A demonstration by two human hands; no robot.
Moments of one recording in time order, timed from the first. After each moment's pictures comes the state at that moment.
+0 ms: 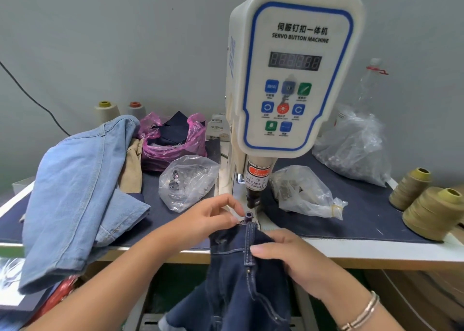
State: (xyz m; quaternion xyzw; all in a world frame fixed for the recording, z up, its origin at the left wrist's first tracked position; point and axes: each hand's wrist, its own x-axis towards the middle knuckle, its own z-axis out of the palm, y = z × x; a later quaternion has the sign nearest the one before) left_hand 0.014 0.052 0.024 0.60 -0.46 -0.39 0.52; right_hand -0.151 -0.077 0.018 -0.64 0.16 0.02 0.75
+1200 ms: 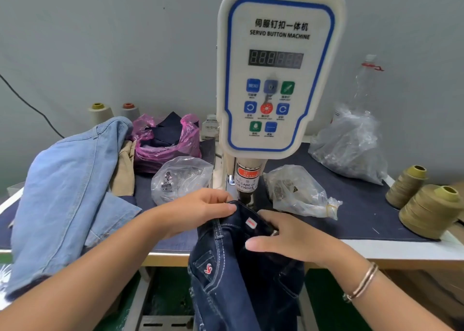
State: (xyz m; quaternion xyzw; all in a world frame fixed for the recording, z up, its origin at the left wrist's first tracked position) left_hand 0.030 0.030 0.041 0.63 -0.48 -0.43 0.43; right_hand -0.137 -0.121 0.027 -0.86 0.13 0.04 0.49
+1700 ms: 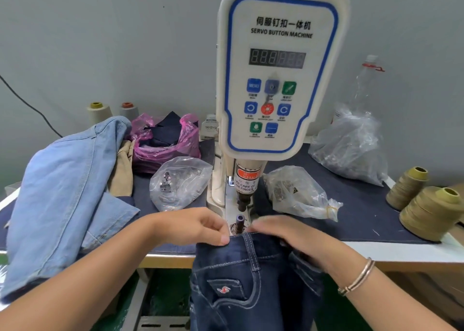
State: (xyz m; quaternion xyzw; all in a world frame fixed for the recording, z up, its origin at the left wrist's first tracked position) left_hand 0.034 0.035 0.033 0.64 -0.52 -0.49 0.28; right_hand -0.136 -0.124 0.025 -0.75 0.17 0.09 0.63
